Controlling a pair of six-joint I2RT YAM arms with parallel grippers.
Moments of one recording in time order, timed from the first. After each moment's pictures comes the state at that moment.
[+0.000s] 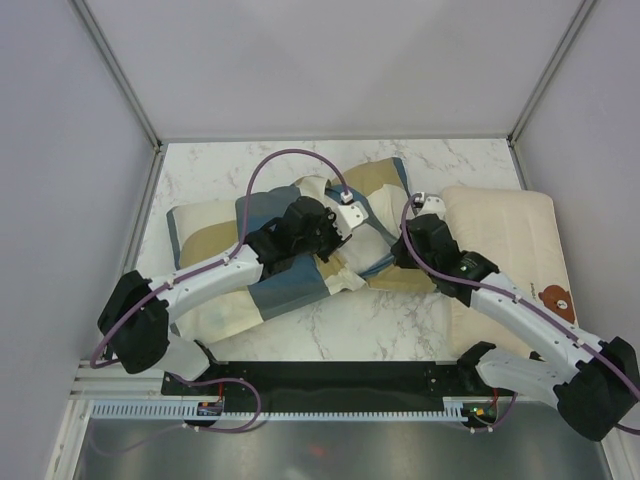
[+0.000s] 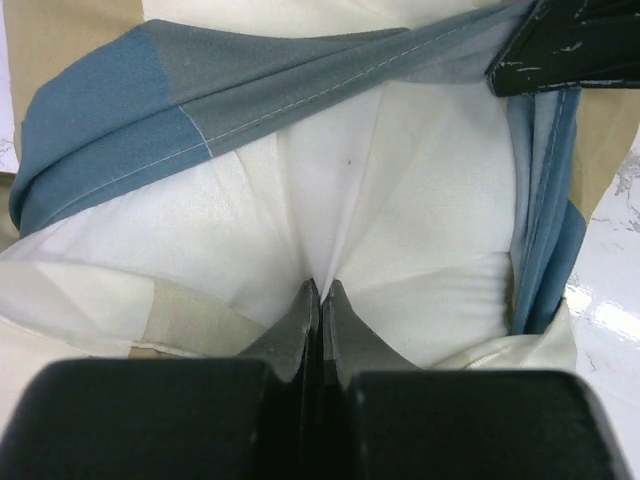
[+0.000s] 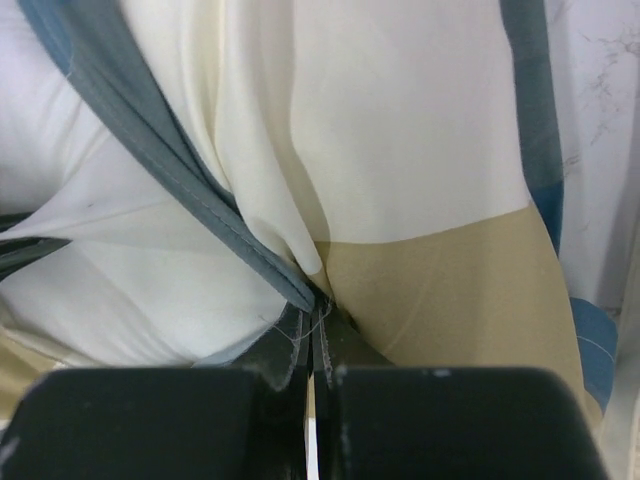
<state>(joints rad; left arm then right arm) -0.82 1.46 1.04 -0.11 0.09 0.28 0.63 1.05 0.77 -0.39 0.28 0.57</state>
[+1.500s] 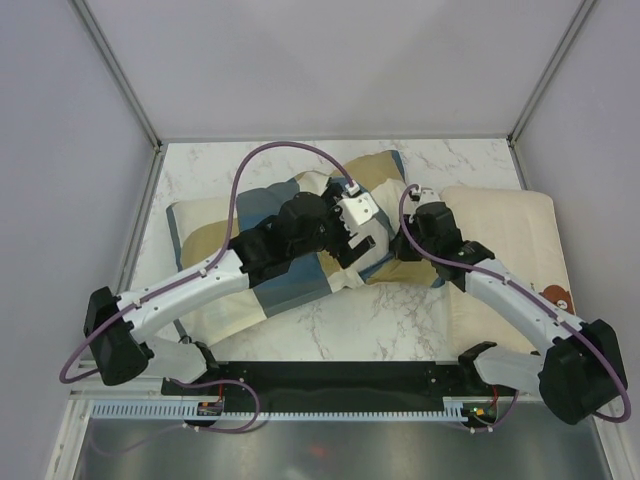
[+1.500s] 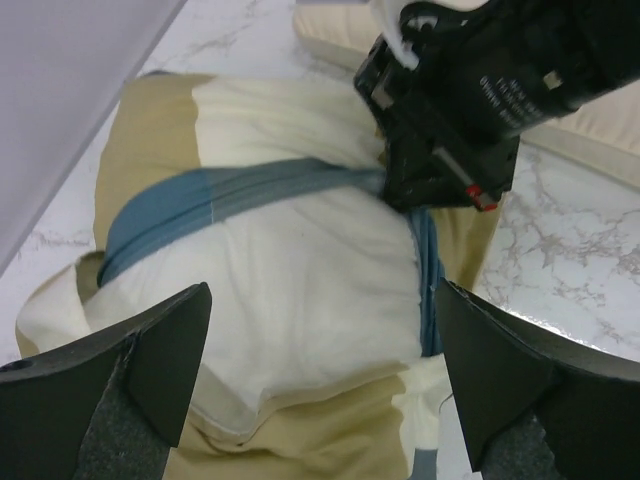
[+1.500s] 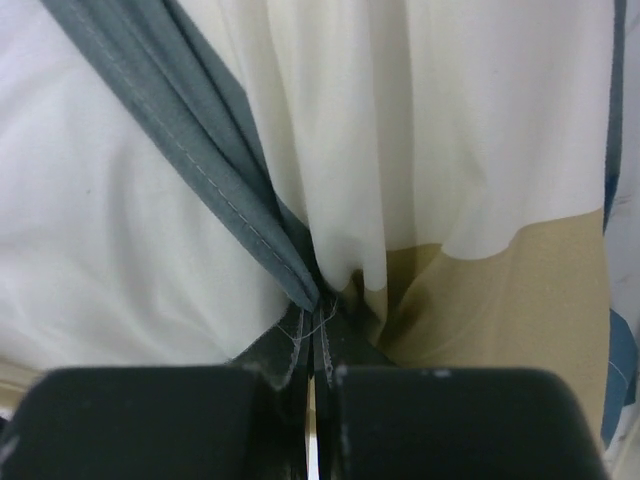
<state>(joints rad) -0.95 1.35 1.18 -0.21 -0.02 0.26 0.46 1.18 0.77 -0.27 -0.01 0.45</state>
